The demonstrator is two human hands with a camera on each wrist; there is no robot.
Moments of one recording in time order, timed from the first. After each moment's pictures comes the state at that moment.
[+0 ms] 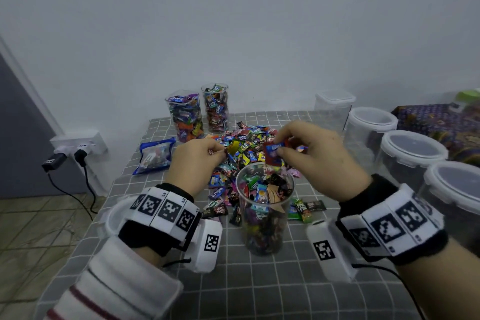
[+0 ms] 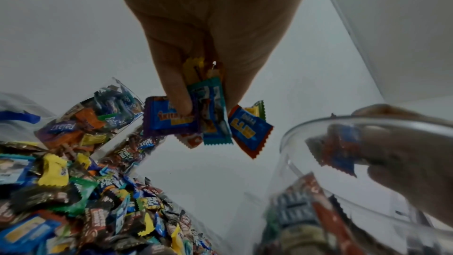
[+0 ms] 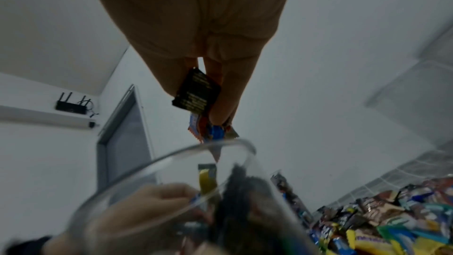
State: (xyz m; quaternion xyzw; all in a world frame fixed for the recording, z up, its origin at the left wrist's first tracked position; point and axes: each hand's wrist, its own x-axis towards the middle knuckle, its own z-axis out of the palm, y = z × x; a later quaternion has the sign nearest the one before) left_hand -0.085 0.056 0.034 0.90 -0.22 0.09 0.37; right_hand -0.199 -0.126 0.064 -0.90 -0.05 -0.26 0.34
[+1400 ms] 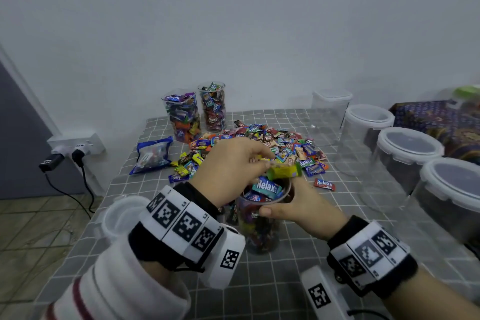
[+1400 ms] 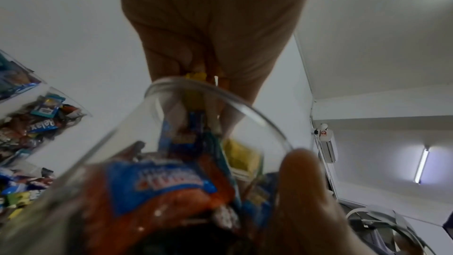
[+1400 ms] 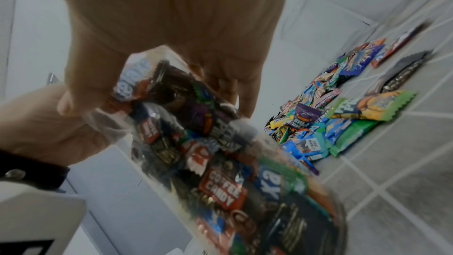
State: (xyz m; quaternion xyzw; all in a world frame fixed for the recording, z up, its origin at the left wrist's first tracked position) left_hand -0.134 0.023 0.062 0.86 -0.39 0.02 0.33; right_hand -0.203 -0.121 -0.017 -0.75 -0.05 -0.07 0.66
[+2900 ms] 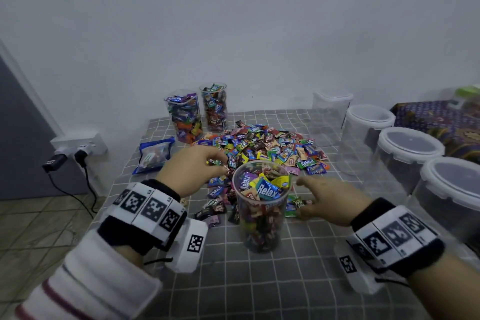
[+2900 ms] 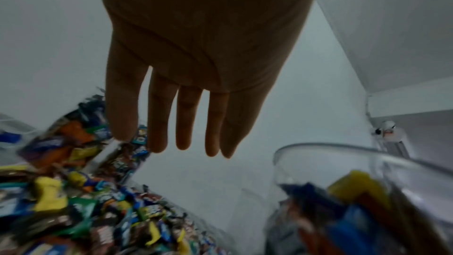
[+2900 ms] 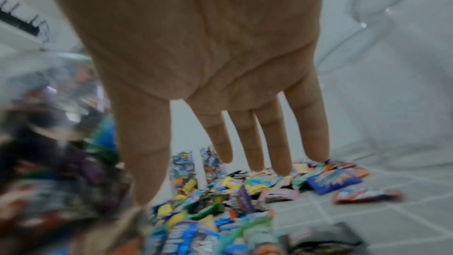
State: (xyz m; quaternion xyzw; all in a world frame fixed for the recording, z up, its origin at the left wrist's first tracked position) left_hand -0.087 0.068 0.044 0.93 -0.28 -0.05 0.23; right_hand -0.209 -0.164 0.002 -0.99 0.08 0.10 0.09
